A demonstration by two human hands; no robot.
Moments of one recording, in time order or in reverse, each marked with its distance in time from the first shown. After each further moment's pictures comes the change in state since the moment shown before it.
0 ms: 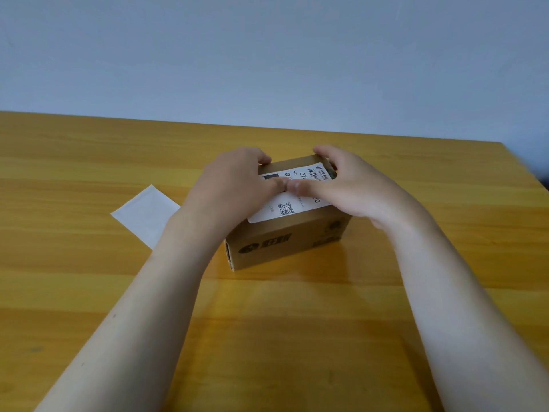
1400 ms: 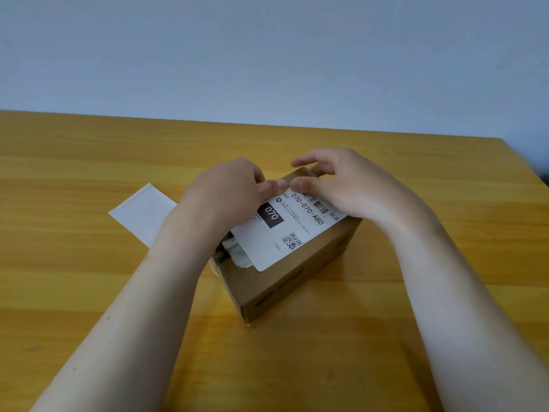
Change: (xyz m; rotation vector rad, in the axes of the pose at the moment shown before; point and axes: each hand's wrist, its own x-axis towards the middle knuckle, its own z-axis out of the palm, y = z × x) left_hand -0.001 -0.004 0.005 0.126 -0.103 -0.117; right_hand 0.000 -0.001 0.002 -0.068 -0.023 -0.078
